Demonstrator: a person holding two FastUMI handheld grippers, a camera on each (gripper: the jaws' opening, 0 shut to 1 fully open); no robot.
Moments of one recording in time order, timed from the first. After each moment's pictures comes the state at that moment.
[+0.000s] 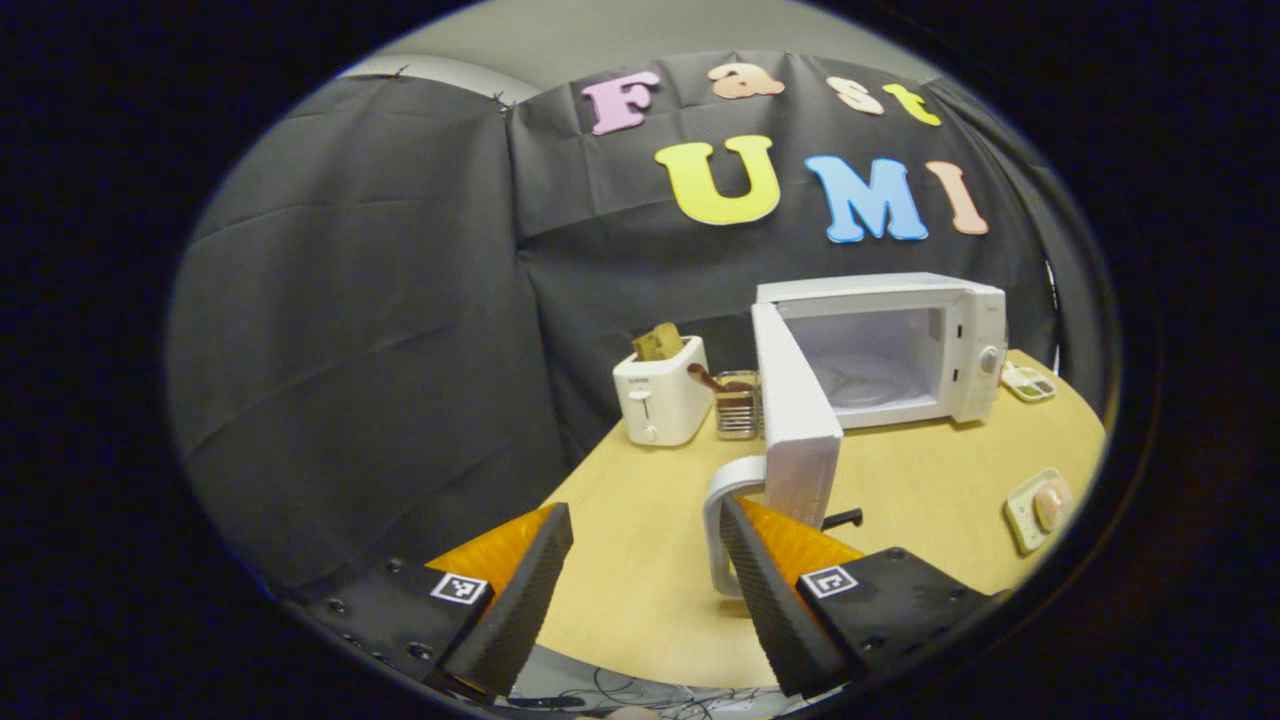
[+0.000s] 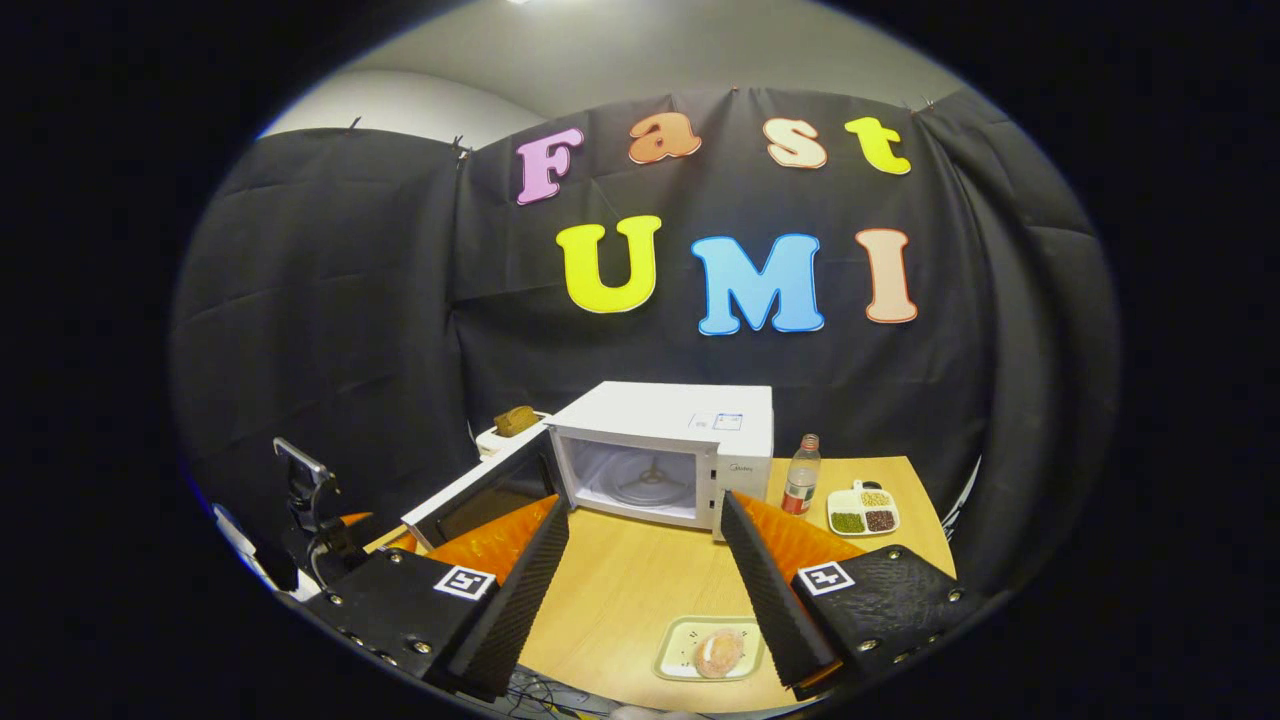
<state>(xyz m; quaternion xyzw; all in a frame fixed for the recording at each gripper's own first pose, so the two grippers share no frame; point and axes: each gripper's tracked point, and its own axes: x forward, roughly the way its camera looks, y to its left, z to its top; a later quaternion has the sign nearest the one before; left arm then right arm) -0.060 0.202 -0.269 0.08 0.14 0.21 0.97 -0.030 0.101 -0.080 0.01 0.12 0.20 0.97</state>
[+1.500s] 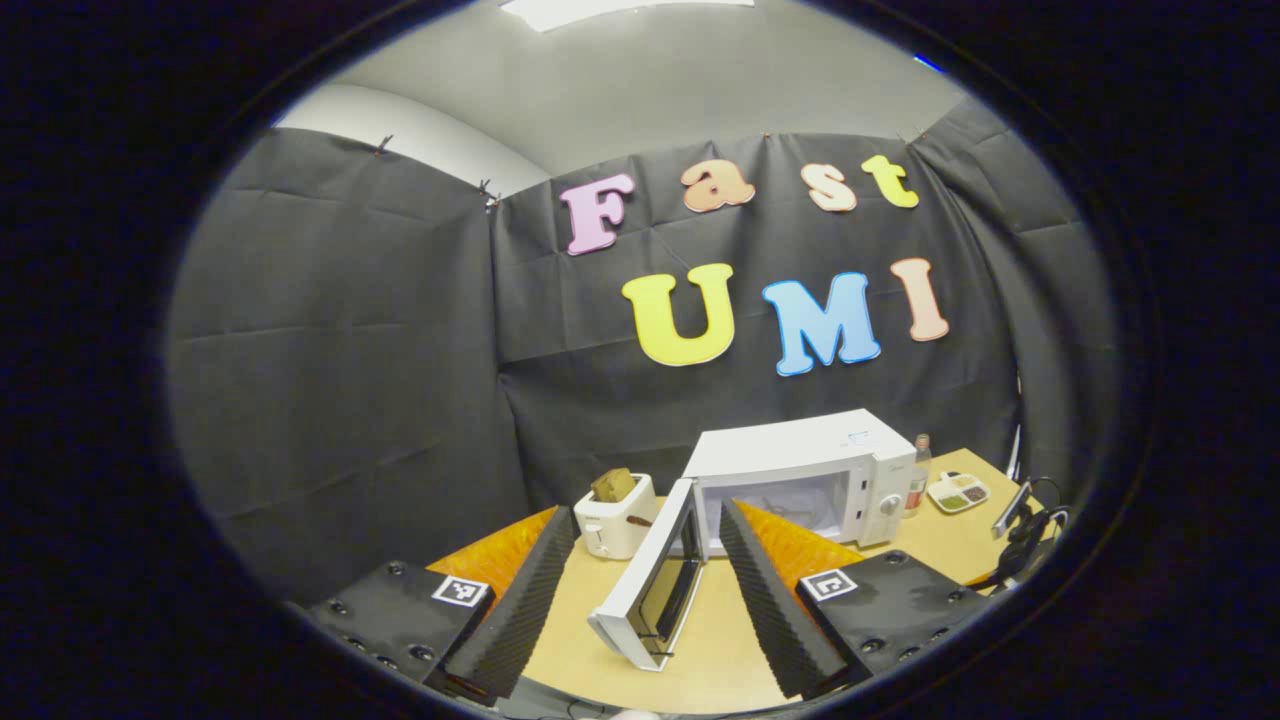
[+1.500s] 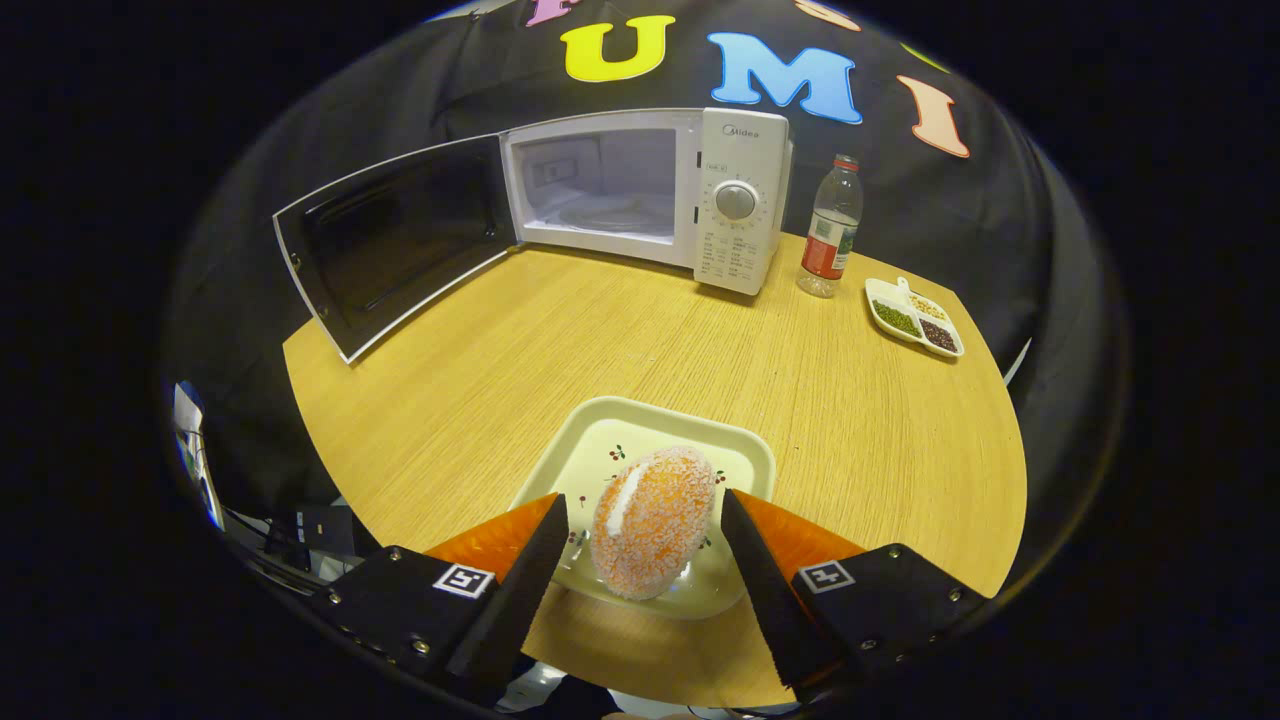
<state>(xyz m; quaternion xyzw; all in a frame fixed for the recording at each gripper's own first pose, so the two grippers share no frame) -0.081 0.032 -0.053 0.08 0.03 0.15 0.99 -0.008 0.037 -0.424 -0.10 0.37 0.22 0.90</state>
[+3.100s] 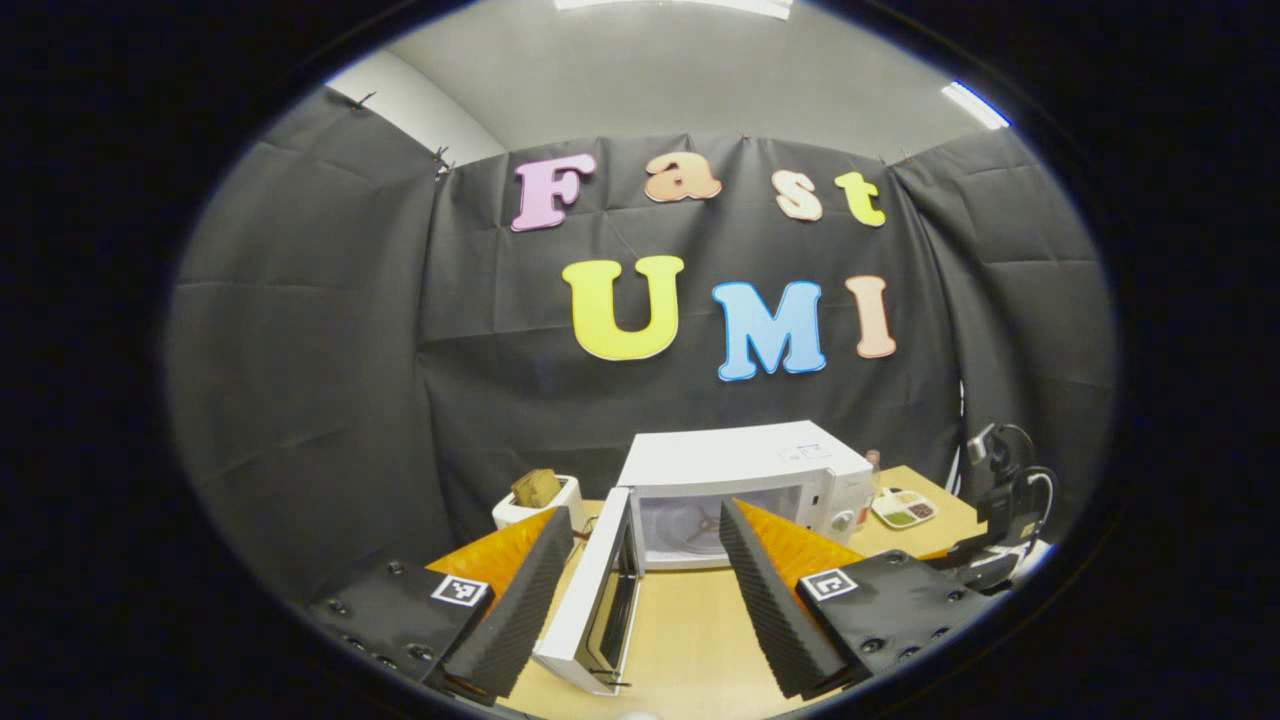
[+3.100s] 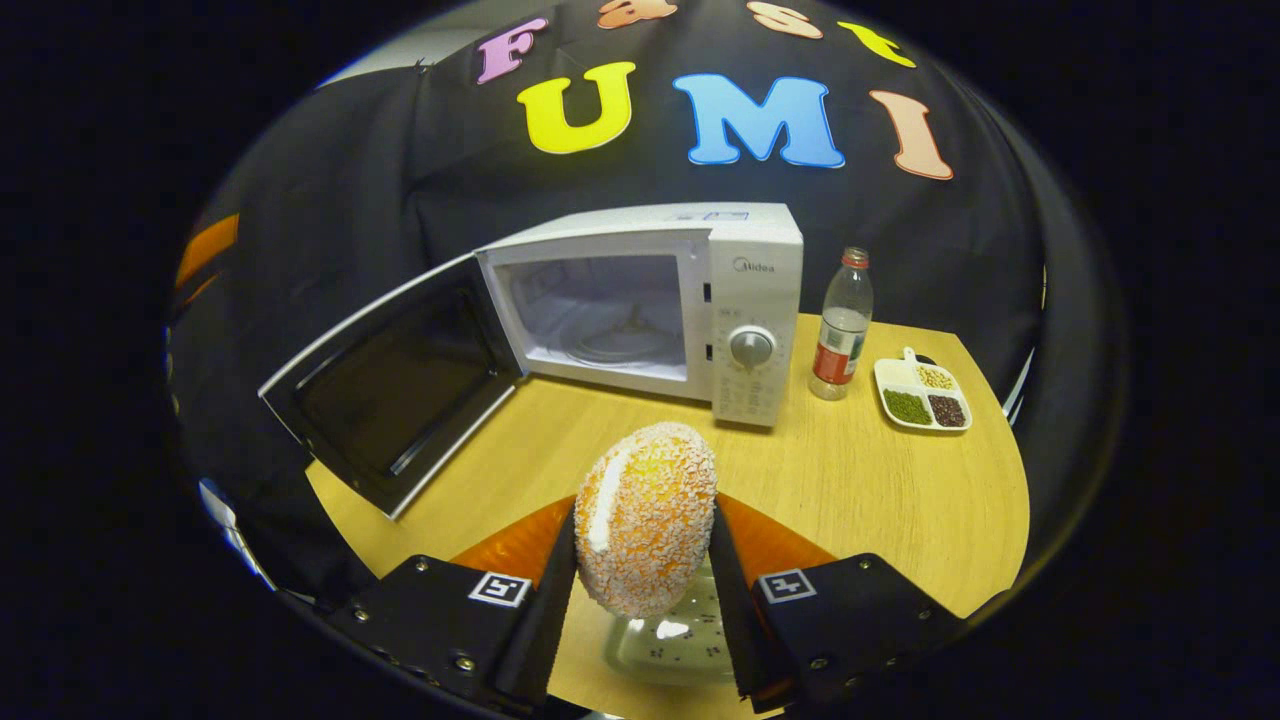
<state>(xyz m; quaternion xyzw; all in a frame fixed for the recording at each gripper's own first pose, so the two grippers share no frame) -0.006 0.059 -0.073 0.04 0.03 0.05 1.00 0.063 0.130 -0.287 0.02 0.29 0.23 0.93</state>
